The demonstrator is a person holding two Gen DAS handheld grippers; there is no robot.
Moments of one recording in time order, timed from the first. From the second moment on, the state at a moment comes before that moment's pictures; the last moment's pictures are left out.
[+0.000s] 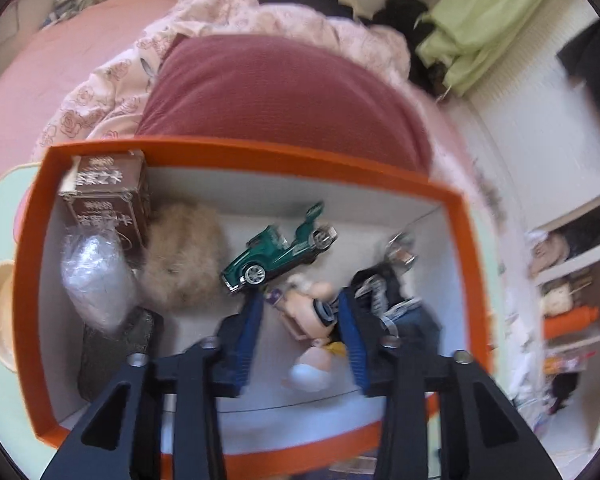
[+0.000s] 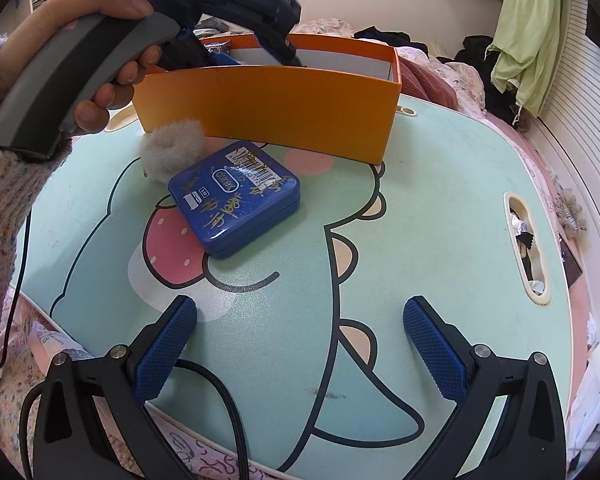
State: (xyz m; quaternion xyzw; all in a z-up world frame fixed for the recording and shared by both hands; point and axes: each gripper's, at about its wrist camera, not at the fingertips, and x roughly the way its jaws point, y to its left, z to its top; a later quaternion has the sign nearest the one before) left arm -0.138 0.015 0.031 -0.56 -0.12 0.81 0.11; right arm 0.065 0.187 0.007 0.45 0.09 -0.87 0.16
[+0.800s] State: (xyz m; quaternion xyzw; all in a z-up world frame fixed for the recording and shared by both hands) left arm -0.062 0.003 0.124 -0.38 -0.10 0.90 0.18; right arm 0.065 0.188 0.007 0.45 0.09 -0.88 0.16
